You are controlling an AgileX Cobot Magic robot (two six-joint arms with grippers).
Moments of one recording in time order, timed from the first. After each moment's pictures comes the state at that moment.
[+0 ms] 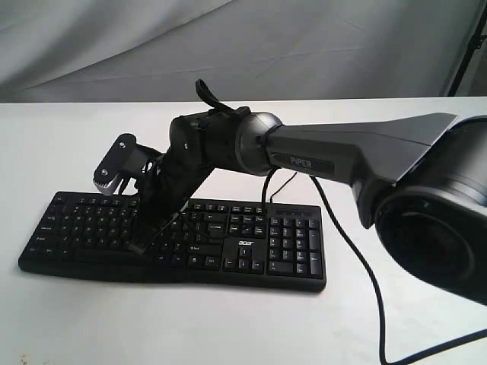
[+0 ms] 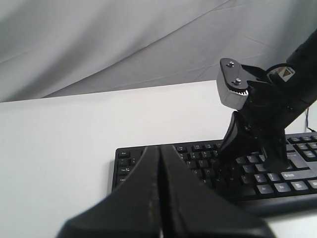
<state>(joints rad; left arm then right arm) -0.20 0.00 0.00 0.04 0.26 -0.02 0.79 2.38 -1.85 0.28 0.63 -0.71</state>
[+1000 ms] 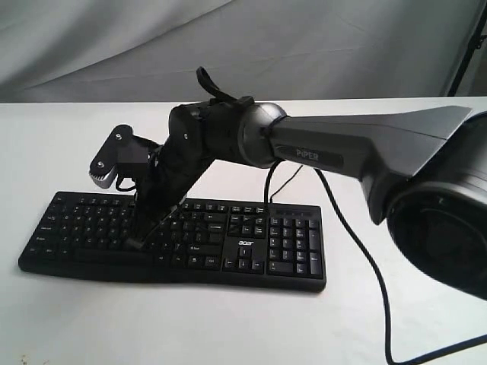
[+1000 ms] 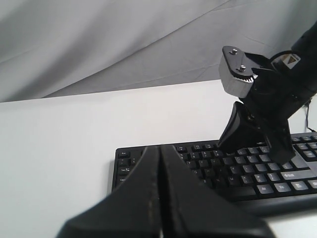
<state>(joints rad) -0.20 0.00 0.00 0.04 0.26 -0.02 0.79 2.35 -1.85 0.28 0.65 -0.72</state>
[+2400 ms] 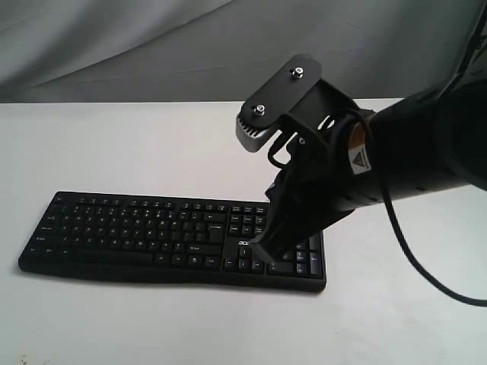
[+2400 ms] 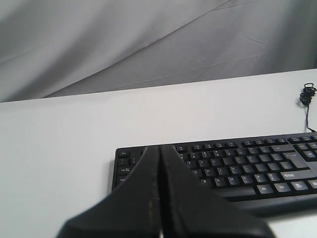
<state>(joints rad) -0.20 0.00 0.00 0.04 0.26 -0.02 0.80 1.38 -0.99 -0.11 0.60 -0.06</state>
